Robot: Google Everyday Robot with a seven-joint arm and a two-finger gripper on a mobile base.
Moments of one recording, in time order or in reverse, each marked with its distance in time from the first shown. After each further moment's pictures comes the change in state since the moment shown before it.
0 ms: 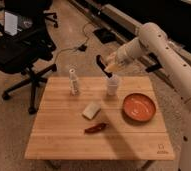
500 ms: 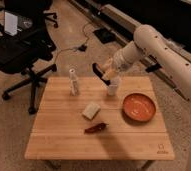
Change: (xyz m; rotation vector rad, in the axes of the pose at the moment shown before) arm 0.011 -0.049 -0.002 0.090 -0.041 -0.026
